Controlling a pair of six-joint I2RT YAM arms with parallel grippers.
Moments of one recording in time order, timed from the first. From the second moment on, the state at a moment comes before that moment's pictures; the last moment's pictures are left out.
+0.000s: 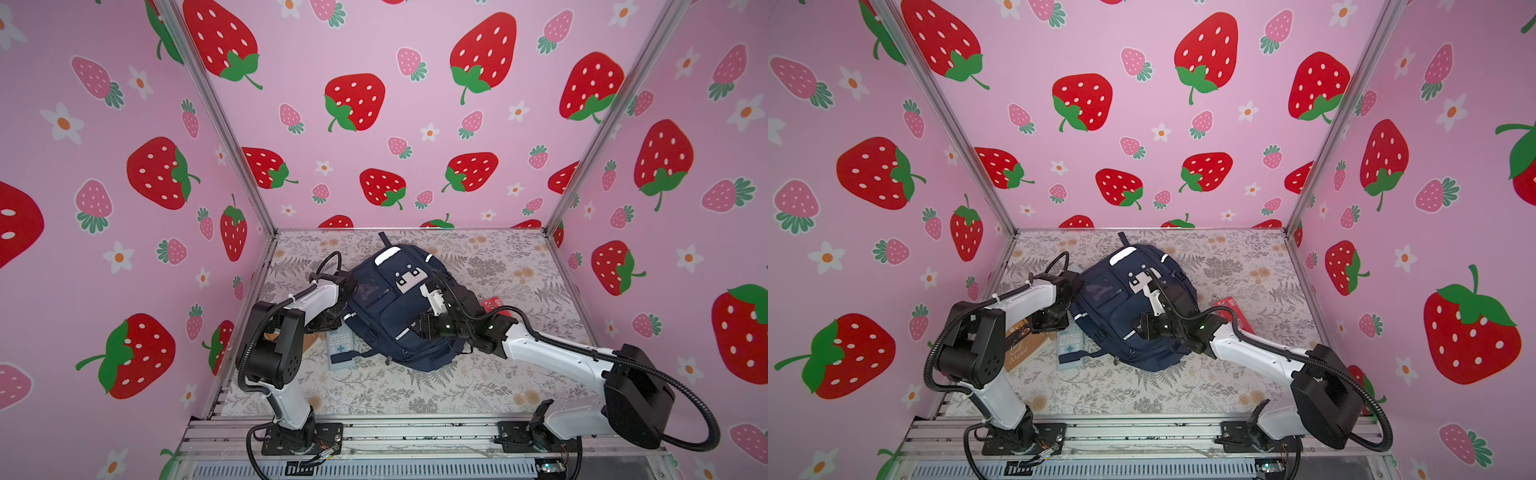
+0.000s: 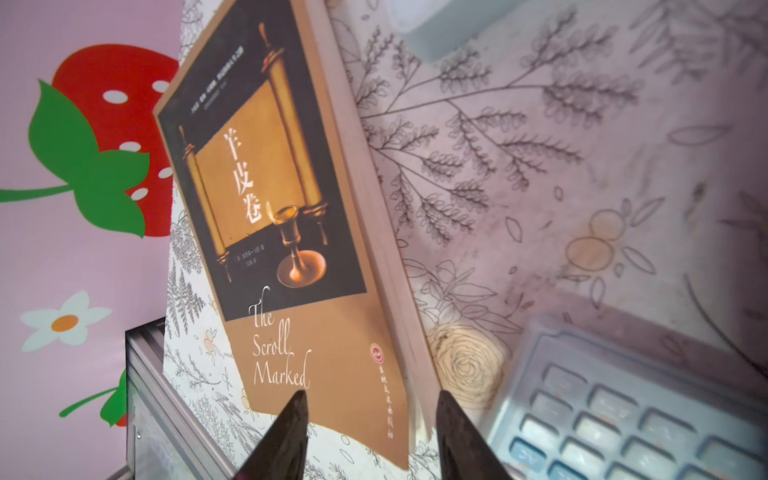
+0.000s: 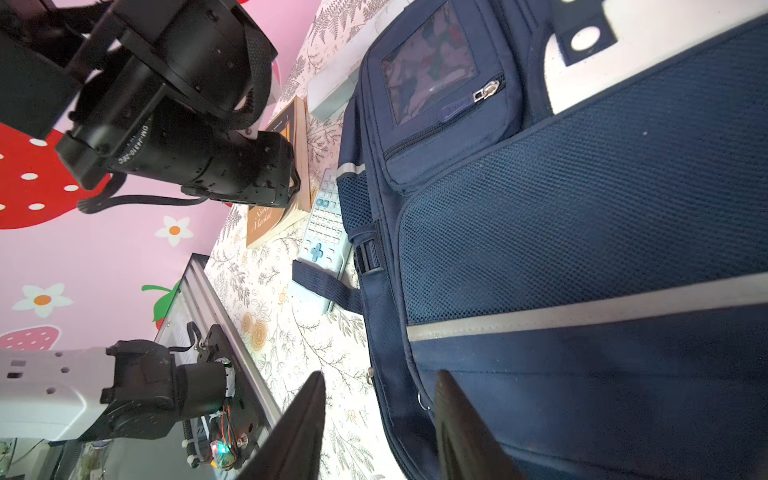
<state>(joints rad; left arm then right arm) -0.26 1.76 1.12 -1.07 -0.54 -0.68 0.92 1.38 0.84 -0.07 -0.27 0.59</state>
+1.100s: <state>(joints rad) -0.26 1.71 1.06 -1.04 -0.53 -0.72 0.92 1.38 0.84 -0.07 -0.27 0.59</state>
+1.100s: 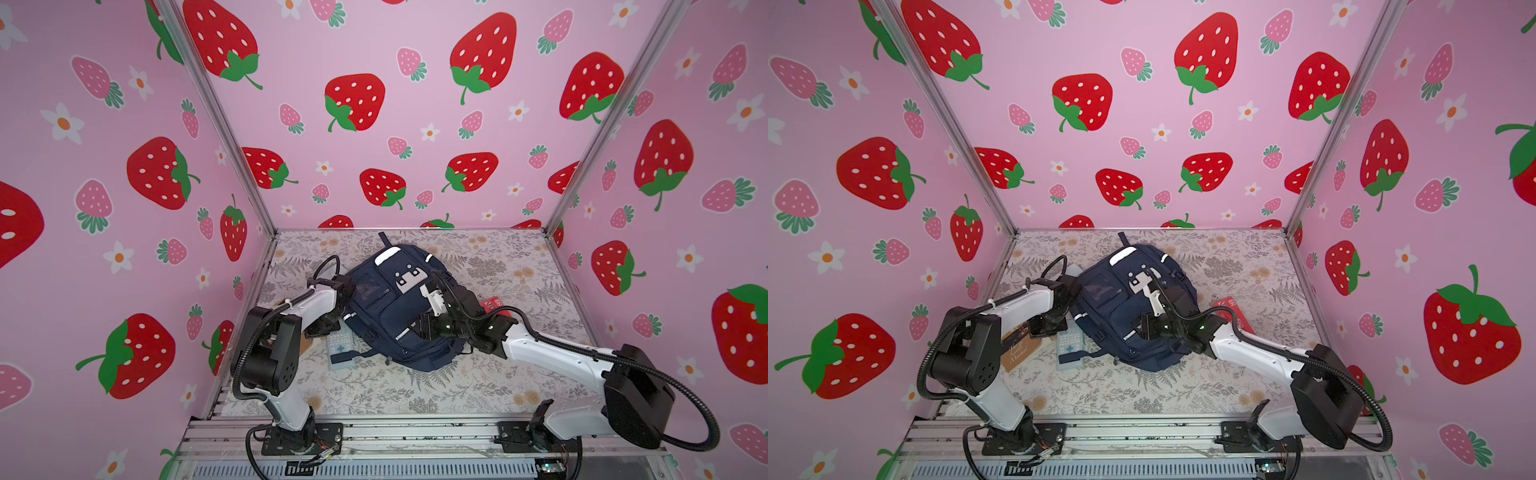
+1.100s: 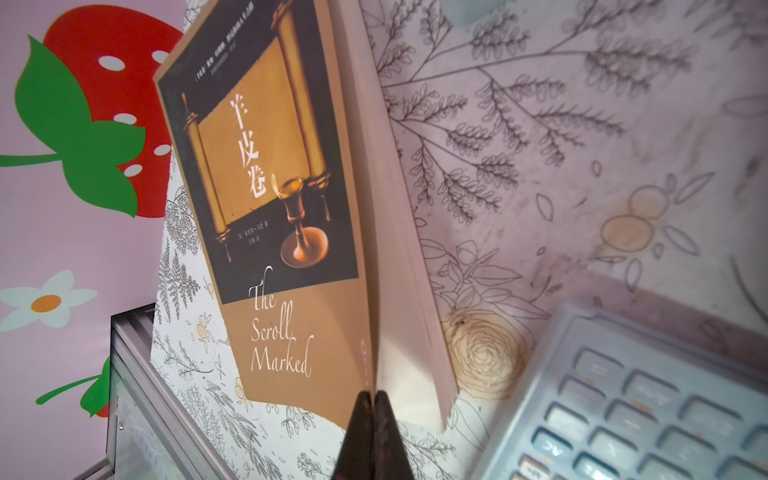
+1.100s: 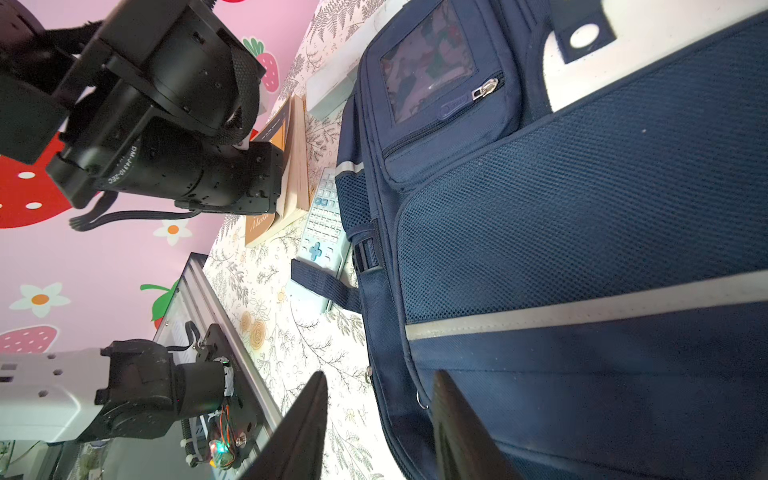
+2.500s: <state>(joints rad) -0.96 1.25 1.45 -1.00 -0.64 -0.19 0.77 1.60 1.57 -0.34 -0.27 0.68</state>
